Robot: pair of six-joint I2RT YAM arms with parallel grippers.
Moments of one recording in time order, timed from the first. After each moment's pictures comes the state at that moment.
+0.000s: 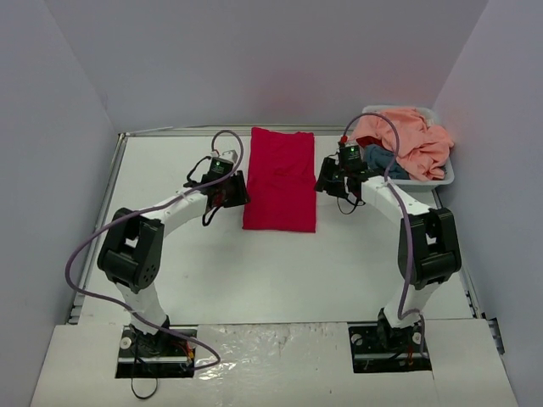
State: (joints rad) left arm -0.42 1.79 1.23 -0.20 0.09 -0.54; right arm 0.26 1.76 1.23 -0.29 -0.07 0.49
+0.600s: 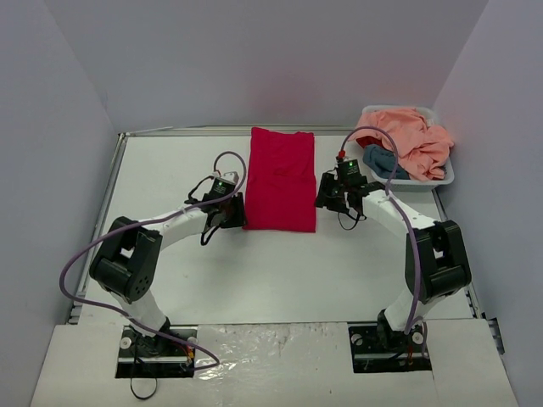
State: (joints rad) left arm -0.48 1.69 1.00 -0.18 0.05 -0.54; right arm 0.30 1.62 1.05 -0.30 -0.05 0.49
